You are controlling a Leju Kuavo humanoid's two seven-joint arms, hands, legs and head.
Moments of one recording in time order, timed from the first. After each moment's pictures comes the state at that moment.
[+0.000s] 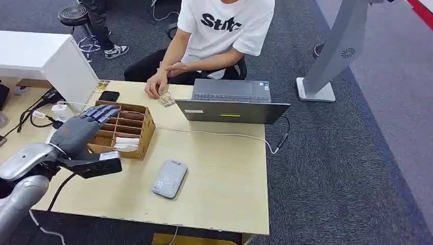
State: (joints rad) left arm -0.62 0.56 -0.73 -1.47 -0.67 -0.19 -0.05; right arm -0.07 0.05 -0.37 -0.18 0.14 -0.53 0.08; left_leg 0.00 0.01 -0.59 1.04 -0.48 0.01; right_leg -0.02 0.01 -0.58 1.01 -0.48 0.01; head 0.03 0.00
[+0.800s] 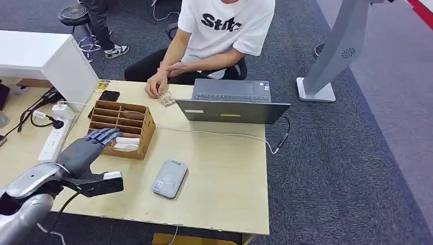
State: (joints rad) left arm -0.54 0.59 -0.77 -1.44 -0.68 -0.16 -0.05; right arm -0.07 0.05 -0.37 -0.18 0.15 -0.52 0.08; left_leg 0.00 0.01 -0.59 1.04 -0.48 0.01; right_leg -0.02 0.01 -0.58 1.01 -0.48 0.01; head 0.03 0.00
